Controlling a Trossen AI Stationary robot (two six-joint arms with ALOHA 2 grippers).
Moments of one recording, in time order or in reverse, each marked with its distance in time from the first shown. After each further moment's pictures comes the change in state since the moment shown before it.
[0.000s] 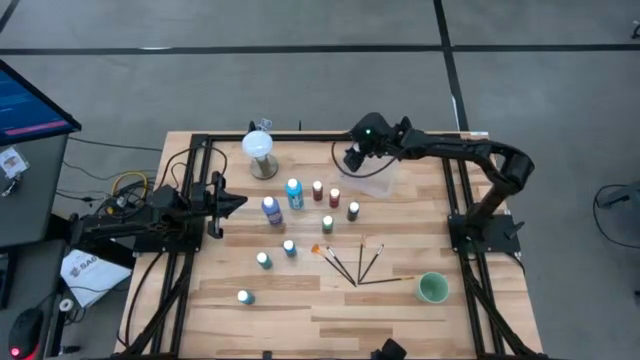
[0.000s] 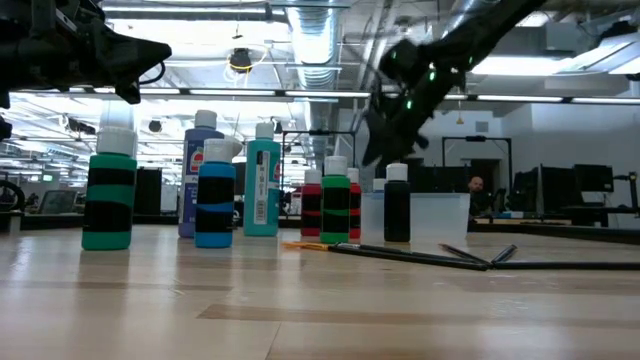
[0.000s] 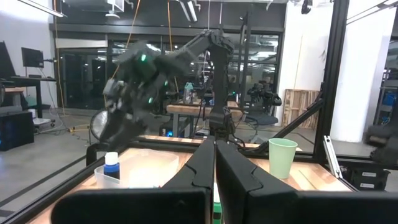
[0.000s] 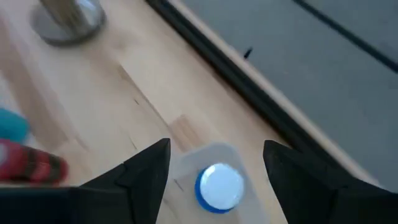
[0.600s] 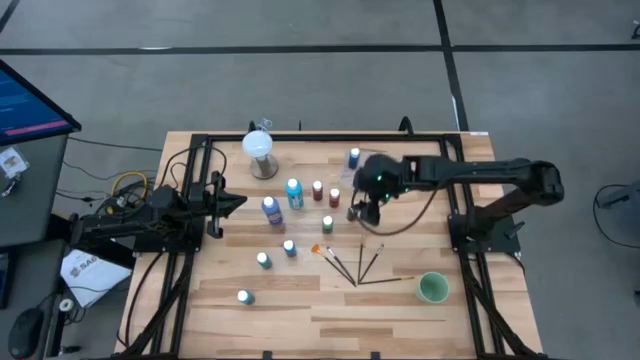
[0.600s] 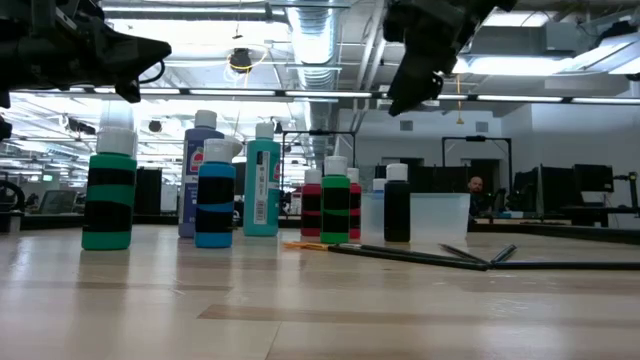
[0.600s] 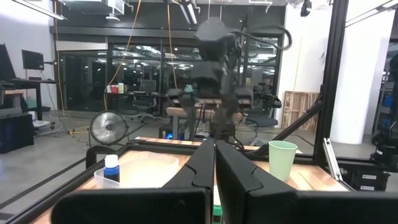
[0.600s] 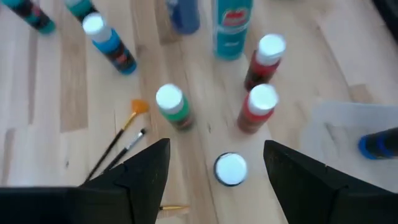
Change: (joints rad) left arm 0.000 0.000 0.000 0.011 0.000 0.000; right arm 0.420 -0.231 0.019 -0.374 -0.104 0.033
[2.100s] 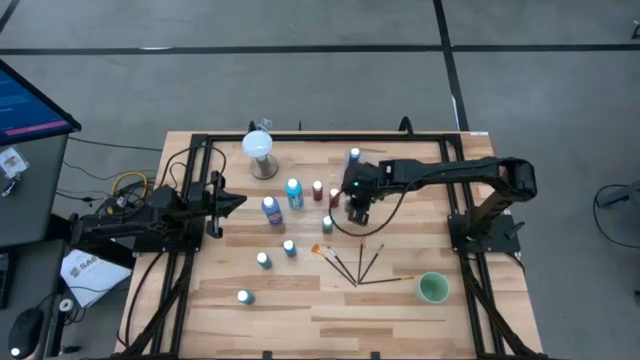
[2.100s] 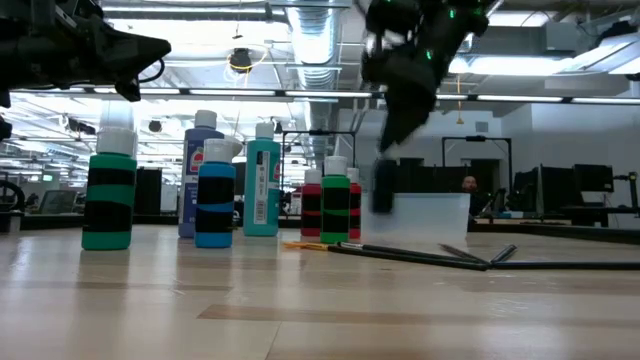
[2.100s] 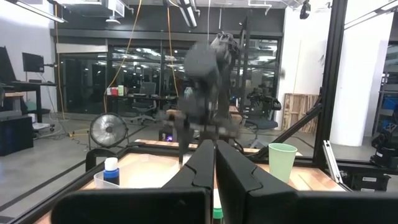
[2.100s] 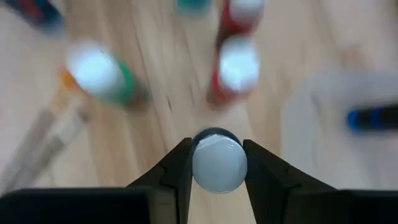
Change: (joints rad) left arm 0.000 0.000 0.000 0.010 0.000 0.000; right arm -0.024 0.180 0.061 -0.034 0.089 -0.018
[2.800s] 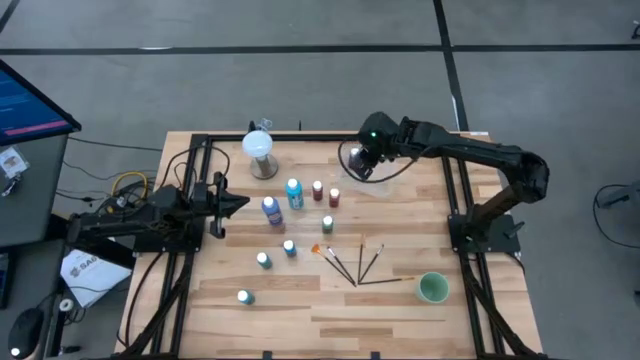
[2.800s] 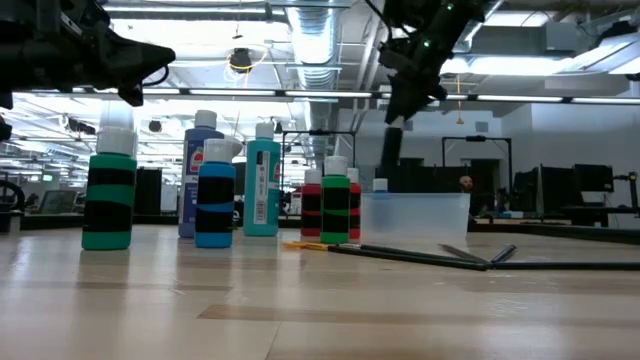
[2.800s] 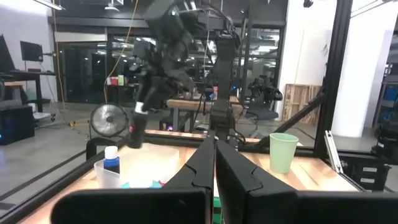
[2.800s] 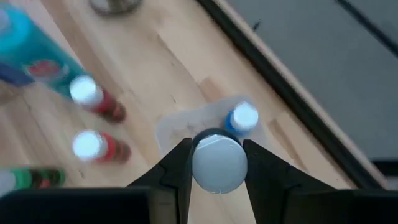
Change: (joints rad) left arm 0.000 0.070 0.000 0.018 0.000 0.000; right arm -0.263 -0.080 0.136 -0.114 0.096 0.070
